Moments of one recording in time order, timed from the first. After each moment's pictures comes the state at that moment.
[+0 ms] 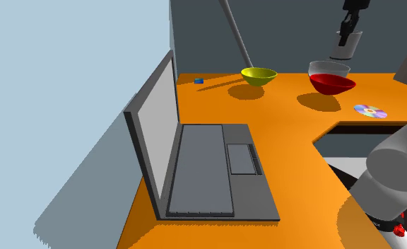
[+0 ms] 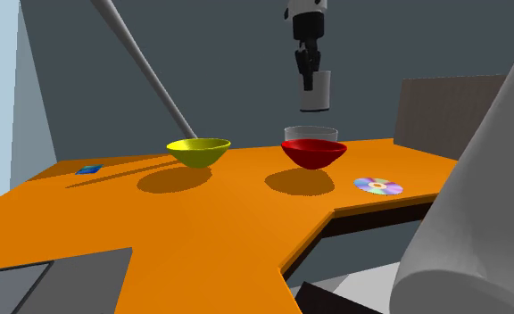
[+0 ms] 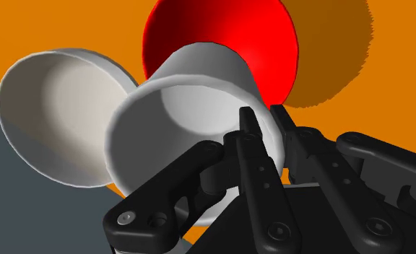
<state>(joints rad) -0.30 -0.21 -0.47 -1.71 -0.18 1.54 -0.79</state>
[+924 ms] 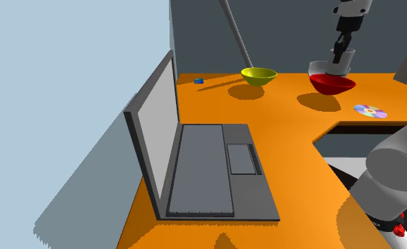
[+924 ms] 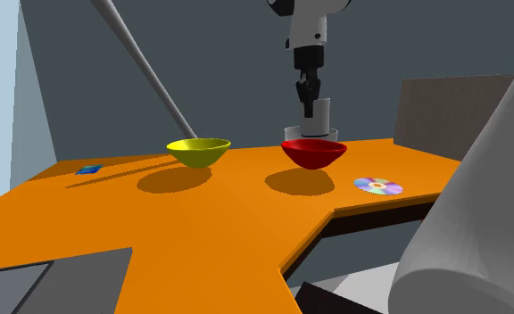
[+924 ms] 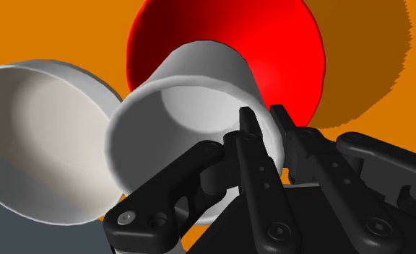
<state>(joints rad) -0.31 -0.24 -0.49 -1.92 -0.20 1.72 -0.78</state>
